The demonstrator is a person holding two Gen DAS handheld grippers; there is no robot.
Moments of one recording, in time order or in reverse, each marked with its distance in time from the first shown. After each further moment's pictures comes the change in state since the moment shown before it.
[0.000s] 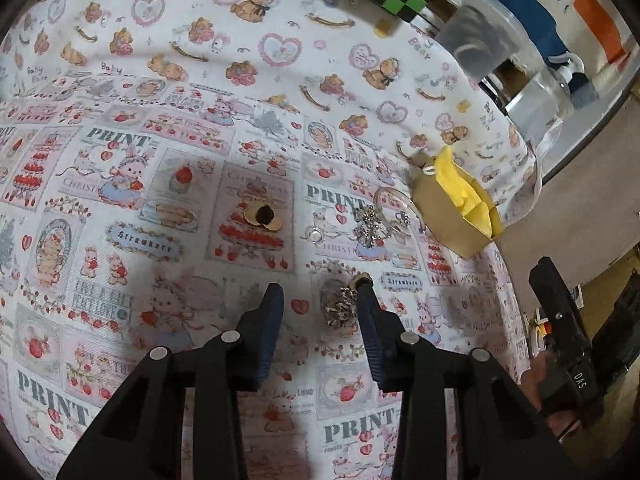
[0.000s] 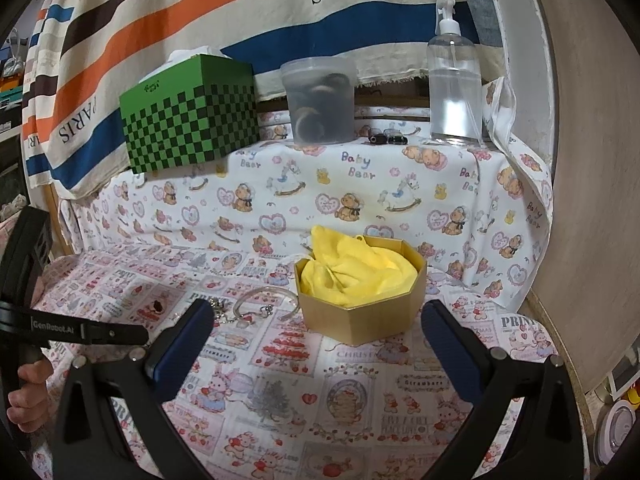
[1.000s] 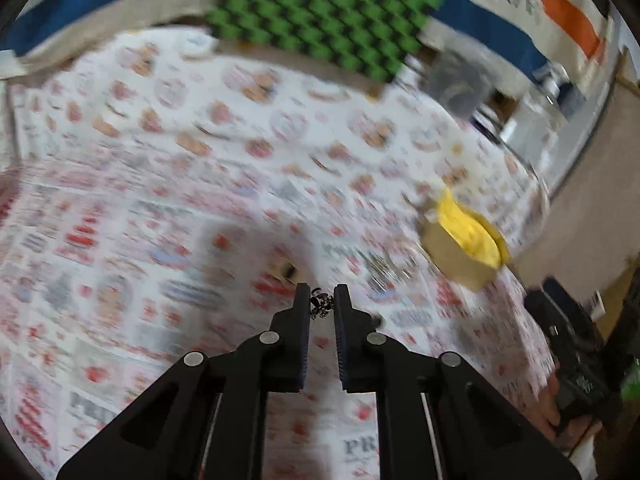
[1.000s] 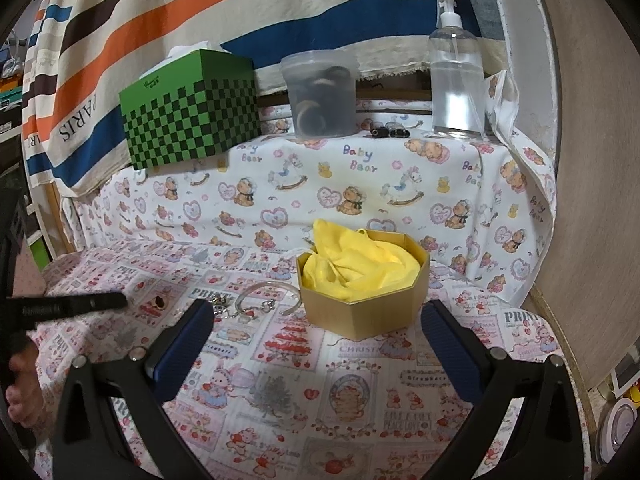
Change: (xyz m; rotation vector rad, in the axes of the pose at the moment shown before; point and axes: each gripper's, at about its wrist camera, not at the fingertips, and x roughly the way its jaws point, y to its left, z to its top) left arm -0.038 -0.011 0.005 0.083 -0.227 0.148; right arm 0.002 -0.001 -0.002 0.004 0.020 0.025
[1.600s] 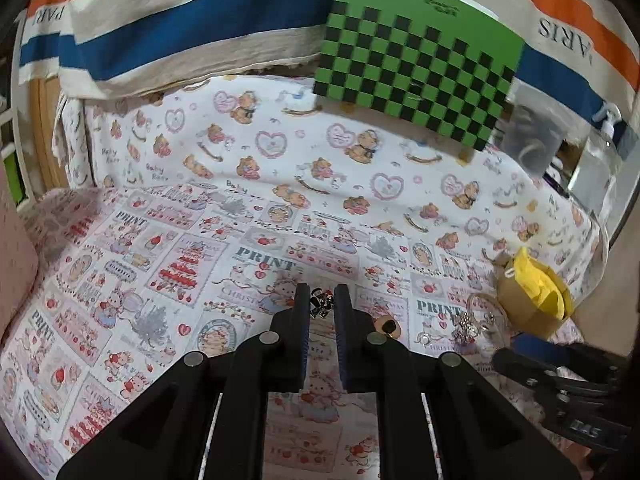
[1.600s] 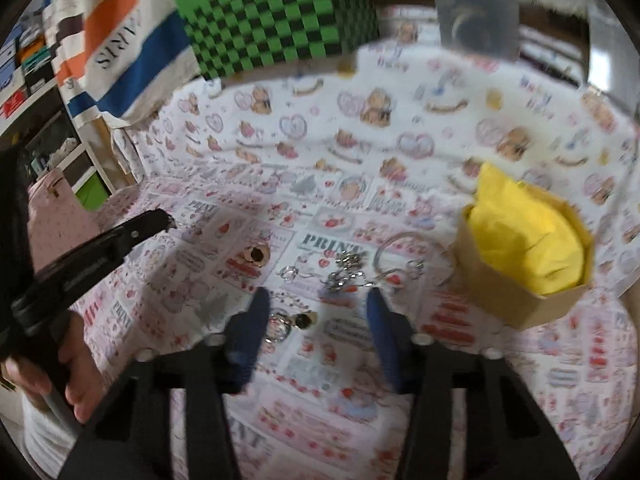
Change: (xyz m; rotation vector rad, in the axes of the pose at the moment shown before) left arm -0.016 0.034 0.012 -0.054 -0.152 0.232; right arm 0.068 0.087 0.014 -0.058 0.385 0.255
